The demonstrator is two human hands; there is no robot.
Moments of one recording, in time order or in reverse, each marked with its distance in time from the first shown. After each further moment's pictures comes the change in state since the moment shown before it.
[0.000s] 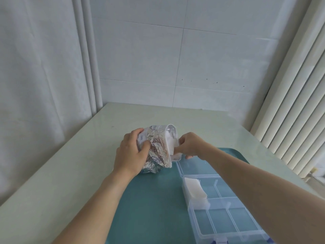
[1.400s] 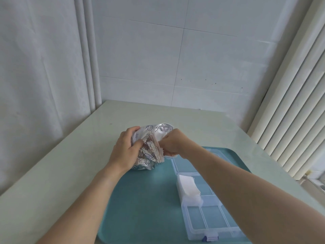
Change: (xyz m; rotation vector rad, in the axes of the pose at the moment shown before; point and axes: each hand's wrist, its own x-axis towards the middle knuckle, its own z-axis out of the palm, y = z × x) left_hand 0.005 -0.010 -0.003 -0.136 -0.059 -0.027; right_hand -0.022 -0.040 0.020 0.188 -0.018 -0.002
